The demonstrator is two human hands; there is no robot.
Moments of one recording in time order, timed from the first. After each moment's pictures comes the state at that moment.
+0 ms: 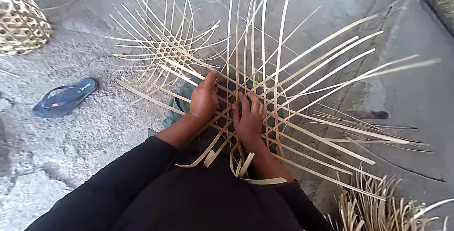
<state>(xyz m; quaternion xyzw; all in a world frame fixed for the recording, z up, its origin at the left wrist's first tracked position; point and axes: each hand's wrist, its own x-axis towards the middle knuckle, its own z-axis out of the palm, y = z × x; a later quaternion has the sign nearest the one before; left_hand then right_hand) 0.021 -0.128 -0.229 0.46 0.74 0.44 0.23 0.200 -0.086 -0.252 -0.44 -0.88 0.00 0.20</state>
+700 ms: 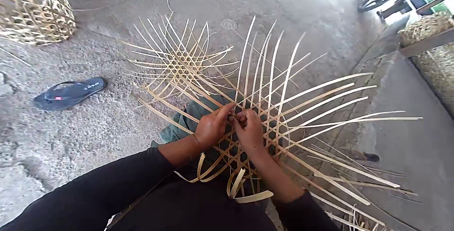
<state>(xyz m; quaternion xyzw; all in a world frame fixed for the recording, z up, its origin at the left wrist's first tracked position) 0.028 -0.141 -0.251 0.56 0.66 0.49 0.11 0.162 -0.052 -0.206 -0.40 -0.88 0.21 0.16</state>
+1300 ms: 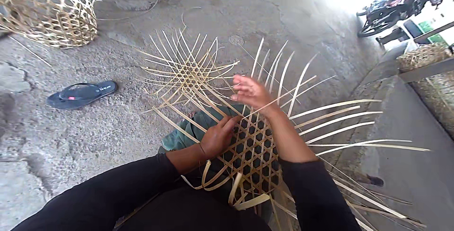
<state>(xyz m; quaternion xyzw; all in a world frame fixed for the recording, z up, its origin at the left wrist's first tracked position) 0.028 -0.144 -0.247 0.55 0.65 0.51 0.11 0.067 0.044 -0.137 -0.18 -0.87 0.46 0.06</state>
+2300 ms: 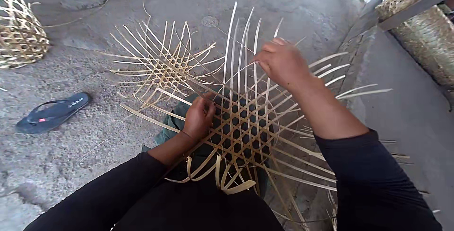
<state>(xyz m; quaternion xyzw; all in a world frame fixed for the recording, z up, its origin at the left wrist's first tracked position) 0.023 -0.135 -0.234 0.41 0.70 0.52 0.28 0.162 0.029 -0.024 -0.11 -0.99 -0.11 0.02</state>
